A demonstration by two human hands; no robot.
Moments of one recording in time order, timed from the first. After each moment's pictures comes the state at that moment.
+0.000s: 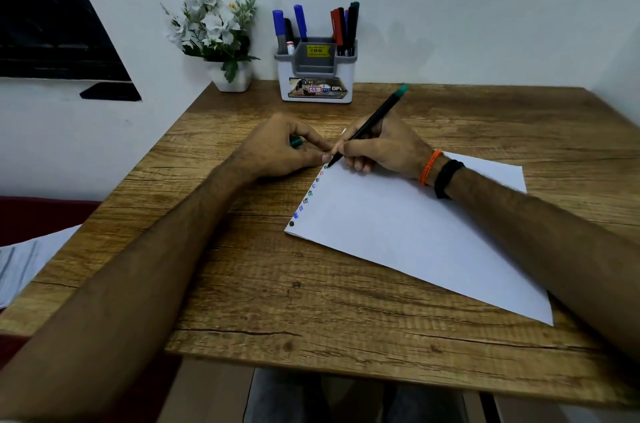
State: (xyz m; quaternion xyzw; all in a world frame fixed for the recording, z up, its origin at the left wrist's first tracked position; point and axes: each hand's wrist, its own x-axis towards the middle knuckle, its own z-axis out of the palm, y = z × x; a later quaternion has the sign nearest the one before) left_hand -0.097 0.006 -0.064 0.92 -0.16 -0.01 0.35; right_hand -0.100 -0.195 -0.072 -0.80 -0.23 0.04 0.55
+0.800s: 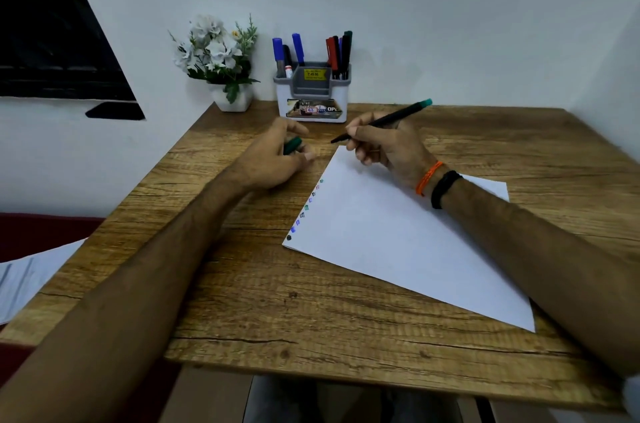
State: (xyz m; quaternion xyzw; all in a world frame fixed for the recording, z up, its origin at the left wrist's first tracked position) left_hand -0.101 0.011 -0.057 0.89 -0.12 0.01 0.43; right_hand -0.093 -0.205 -0.064 -0.67 -0.17 0.01 0.72
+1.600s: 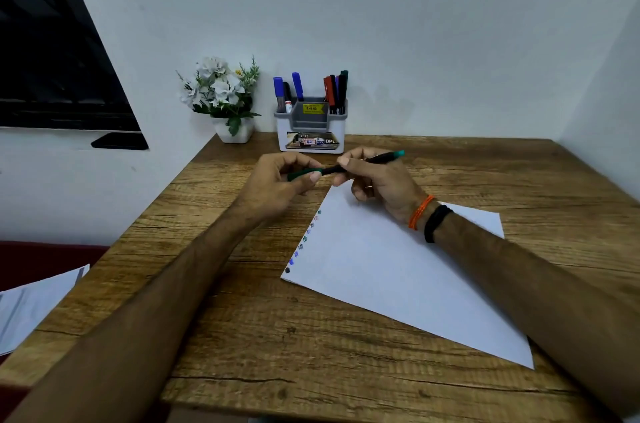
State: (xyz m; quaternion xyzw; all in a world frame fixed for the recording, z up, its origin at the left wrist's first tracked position) left_hand -0.107 0.001 -0.059 0.80 -0.19 0.07 0.57; right_hand -0.098 -0.199 -0.064 -0.68 -0.17 0.00 0.72
